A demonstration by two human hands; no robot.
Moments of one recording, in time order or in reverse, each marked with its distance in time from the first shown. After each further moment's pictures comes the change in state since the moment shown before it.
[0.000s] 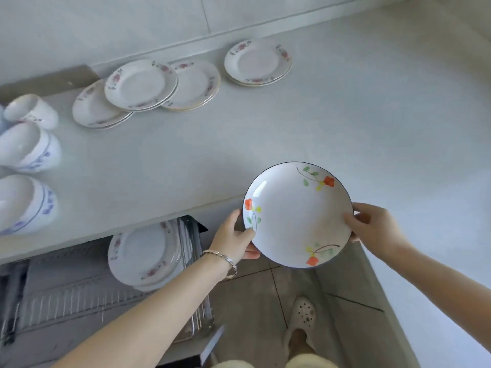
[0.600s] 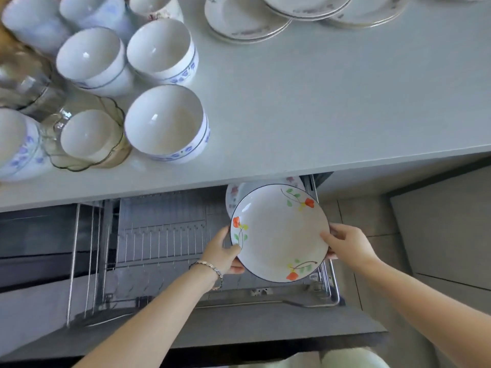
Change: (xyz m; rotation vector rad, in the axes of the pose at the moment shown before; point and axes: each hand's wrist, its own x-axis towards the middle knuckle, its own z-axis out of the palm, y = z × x) left_hand 0.024 -0.243 -0.356 -0.115 0.063 -0.323; right_hand -0.064 -0.109 0.411 0.020 -0.293 0.178
